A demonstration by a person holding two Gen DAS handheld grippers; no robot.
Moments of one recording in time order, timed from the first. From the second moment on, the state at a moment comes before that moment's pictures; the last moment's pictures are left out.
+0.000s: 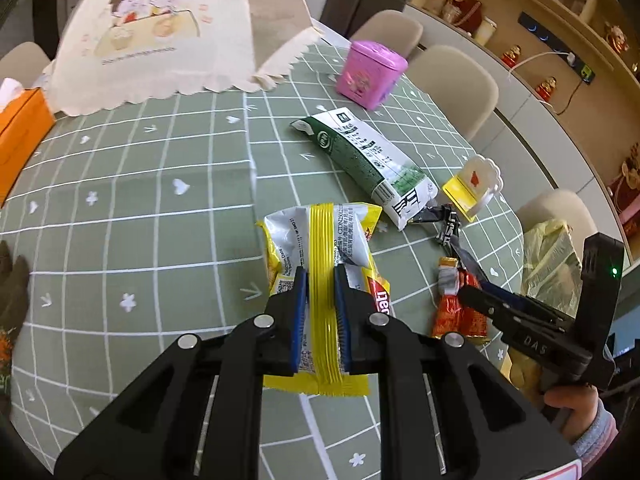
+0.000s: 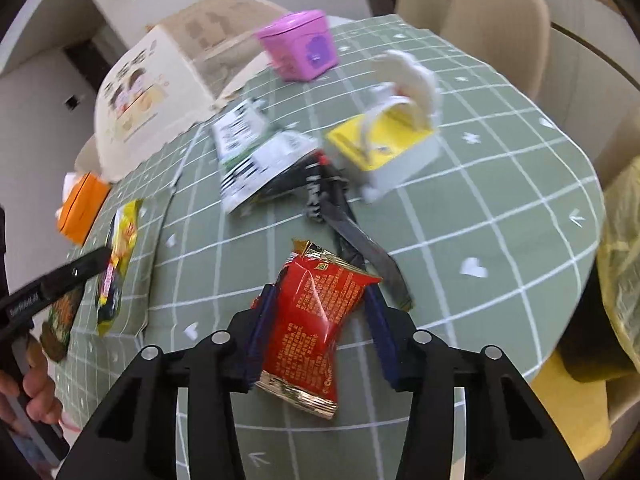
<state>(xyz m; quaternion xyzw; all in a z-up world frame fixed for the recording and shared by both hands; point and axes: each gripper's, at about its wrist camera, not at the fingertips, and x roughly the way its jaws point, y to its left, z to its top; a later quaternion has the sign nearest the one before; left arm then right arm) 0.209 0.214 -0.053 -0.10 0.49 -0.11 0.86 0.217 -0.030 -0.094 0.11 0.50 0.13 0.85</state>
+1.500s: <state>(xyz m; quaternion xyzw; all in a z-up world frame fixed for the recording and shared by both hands) 0.168 0.103 0.041 -0.04 0.40 -0.13 0.91 0.160 -0.113 0.029 0.04 0.39 0.15 0.91</state>
